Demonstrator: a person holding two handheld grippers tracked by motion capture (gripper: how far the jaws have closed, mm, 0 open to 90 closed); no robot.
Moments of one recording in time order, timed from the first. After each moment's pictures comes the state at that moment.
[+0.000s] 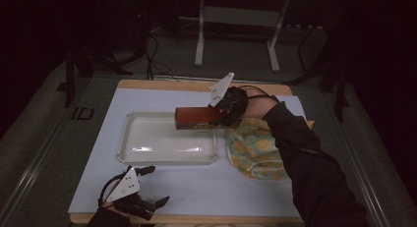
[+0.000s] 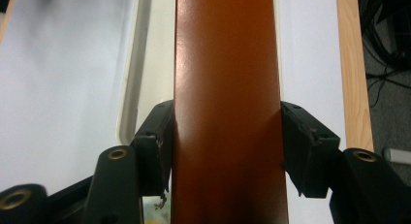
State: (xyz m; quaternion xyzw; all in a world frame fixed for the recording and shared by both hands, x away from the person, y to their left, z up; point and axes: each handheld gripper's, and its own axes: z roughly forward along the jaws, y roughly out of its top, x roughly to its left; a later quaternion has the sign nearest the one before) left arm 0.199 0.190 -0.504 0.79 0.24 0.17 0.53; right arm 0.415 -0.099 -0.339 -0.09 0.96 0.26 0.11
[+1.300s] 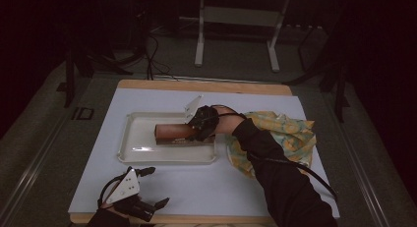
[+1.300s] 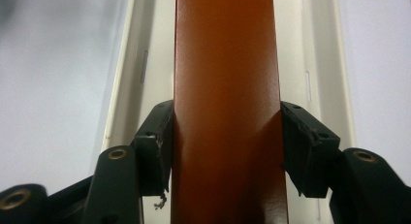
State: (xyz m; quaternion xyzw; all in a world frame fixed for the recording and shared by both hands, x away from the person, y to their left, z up) left arm 0.197 0.190 -0.505 0.80 0.23 0.17 0.53; right arm 0.422 -0.036 -0.428 -0.08 0.96 0.27 0.07
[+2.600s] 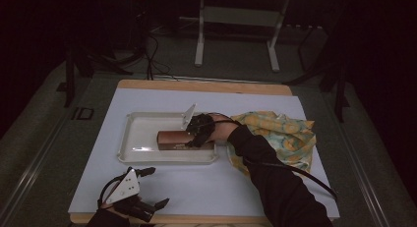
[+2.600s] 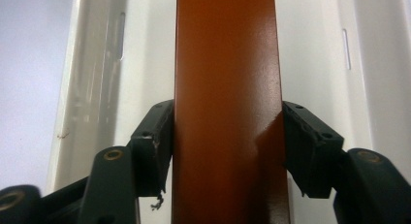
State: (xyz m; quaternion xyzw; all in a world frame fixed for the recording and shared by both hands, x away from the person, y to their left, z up) left arm 0.197 0.190 -0.505 0.80 0.23 0.17 0.53; right arm 0.432 -0.026 -0.475 -0.05 0.97 0.24 0.05
